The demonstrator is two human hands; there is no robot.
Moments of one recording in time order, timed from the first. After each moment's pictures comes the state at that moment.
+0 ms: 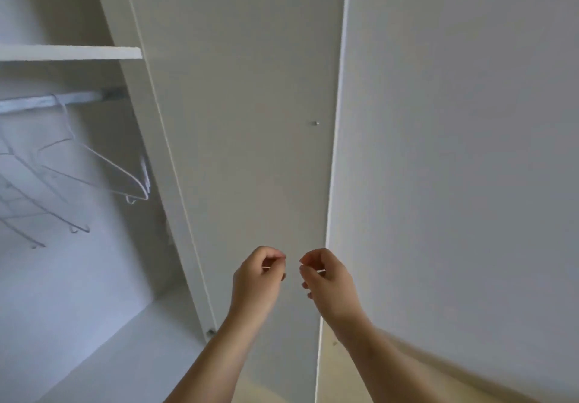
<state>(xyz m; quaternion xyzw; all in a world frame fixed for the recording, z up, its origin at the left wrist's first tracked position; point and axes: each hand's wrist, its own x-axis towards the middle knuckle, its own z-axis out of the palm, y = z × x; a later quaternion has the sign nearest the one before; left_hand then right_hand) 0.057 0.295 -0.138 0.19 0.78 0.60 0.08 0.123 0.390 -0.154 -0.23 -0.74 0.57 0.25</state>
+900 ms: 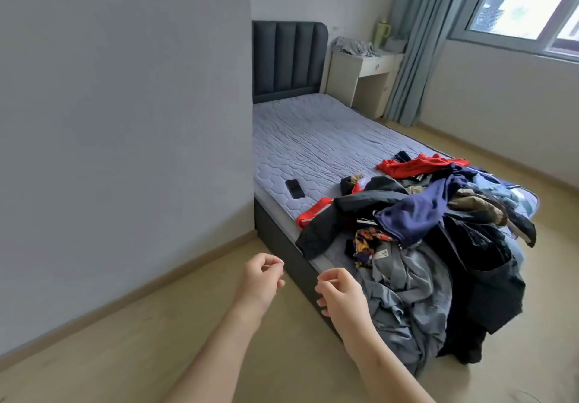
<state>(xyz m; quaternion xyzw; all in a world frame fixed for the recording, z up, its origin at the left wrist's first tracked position) 0.695 0.515 -0.254 0.49 0.58 0.34 0.55 0.825 0.455 -0.264 -0.73 -0.34 0.39 0.44</state>
